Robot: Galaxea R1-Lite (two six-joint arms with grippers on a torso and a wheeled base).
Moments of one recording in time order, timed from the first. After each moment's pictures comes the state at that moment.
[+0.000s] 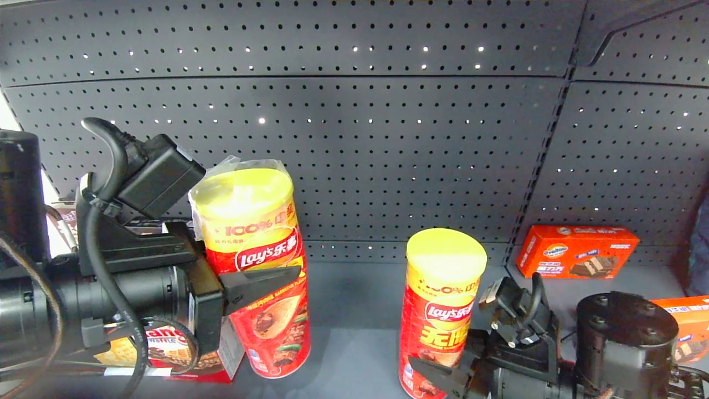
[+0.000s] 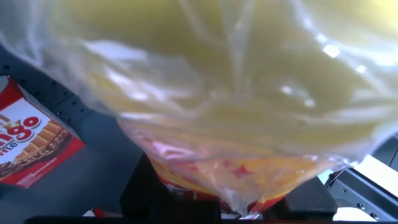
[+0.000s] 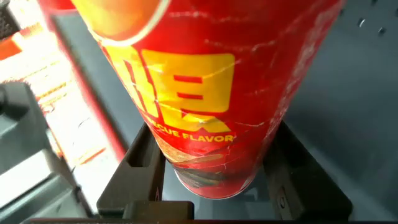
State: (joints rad) left arm -0.57 1.28 -0.81 -0.15 -0.25 0.05; right arm 0.84 1.65 -0.34 -1.03 0.09 0.05
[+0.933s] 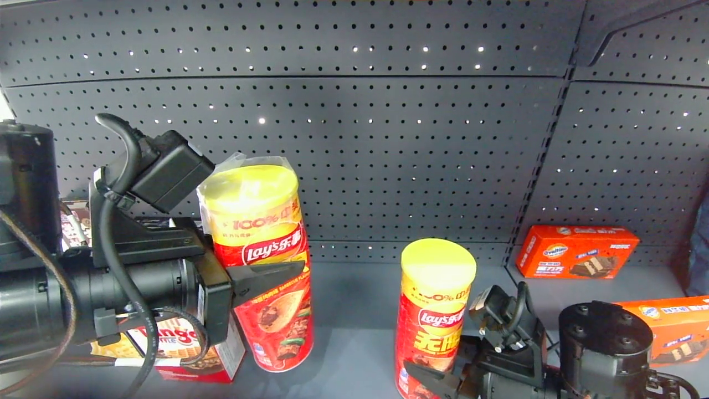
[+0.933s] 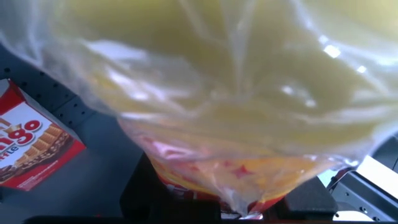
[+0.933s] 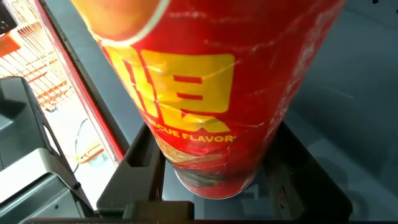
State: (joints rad) left arm -0.57 1.31 -0.83 -0.15 -0.25 0.05; right arm 0.84 1.73 -0.32 -1.12 0.09 0.07
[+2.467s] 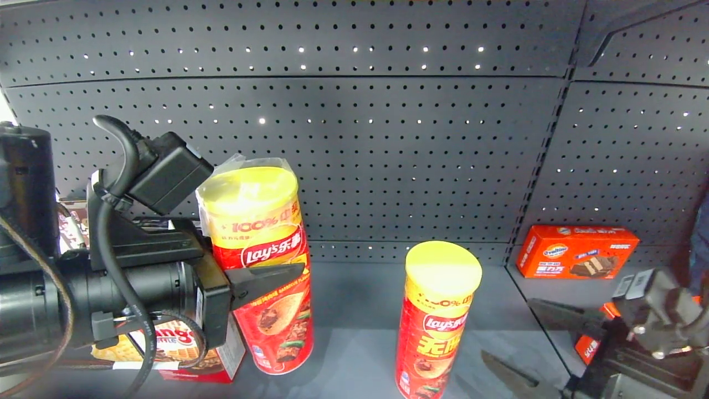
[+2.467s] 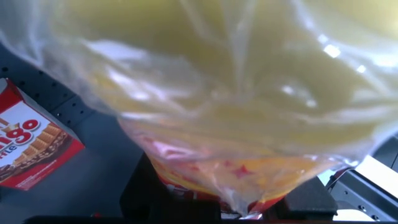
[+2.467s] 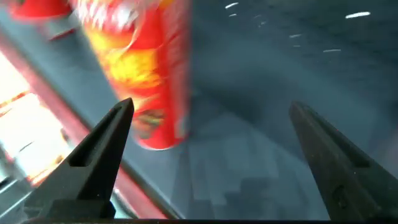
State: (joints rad) left arm -0.57 1.30 -0.82 -0.15 -0.25 0.05; right arm 0.83 1.23 -0.27 -0.77 -0.20 -0.01
